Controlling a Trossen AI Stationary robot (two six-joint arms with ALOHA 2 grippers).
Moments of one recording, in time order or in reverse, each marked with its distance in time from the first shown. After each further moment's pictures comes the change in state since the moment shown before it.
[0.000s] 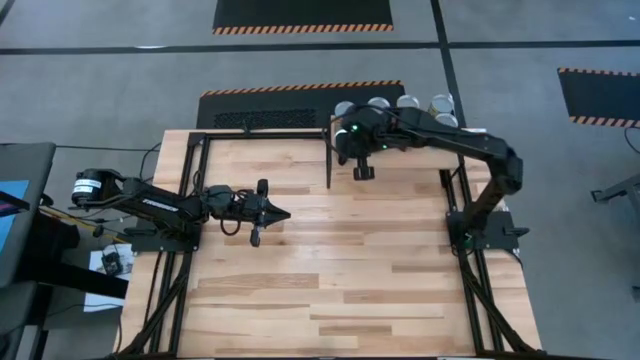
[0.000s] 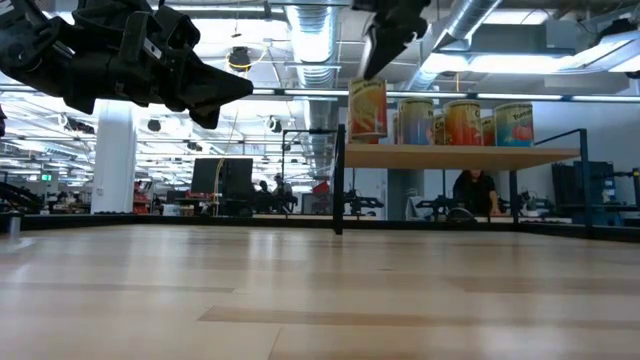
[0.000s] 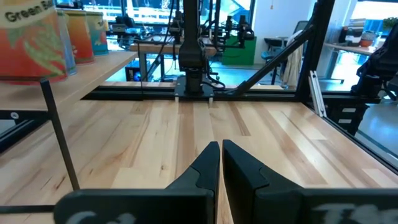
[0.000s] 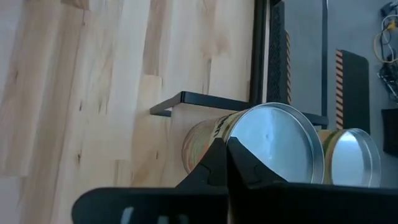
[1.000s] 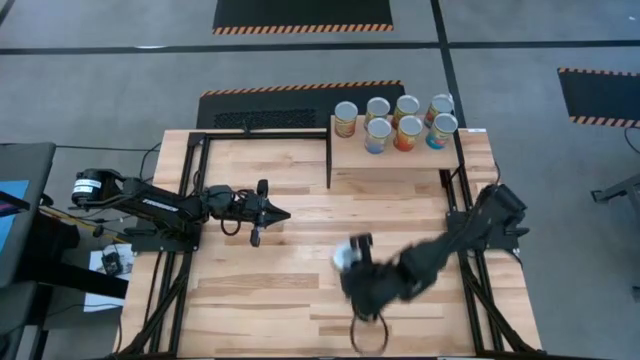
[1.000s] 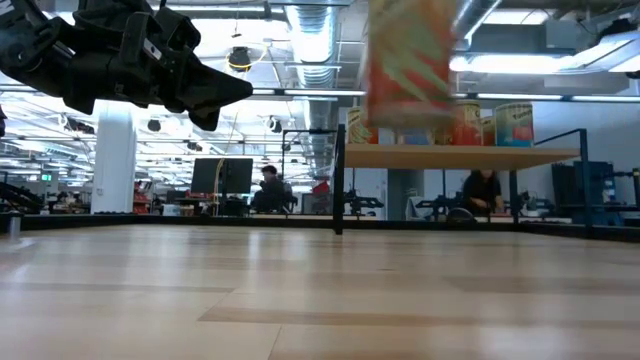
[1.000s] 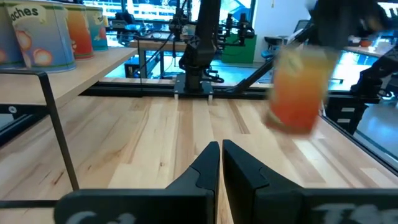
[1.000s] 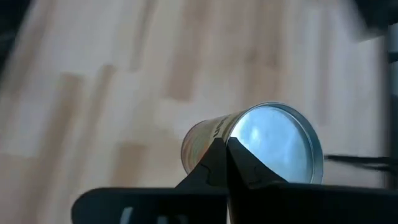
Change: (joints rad) left arm 0.000 0.000 0.000 -0.010 0.001 -0.013; right arm 0.878 0.134 -0.059 0.000 0.348 0.720
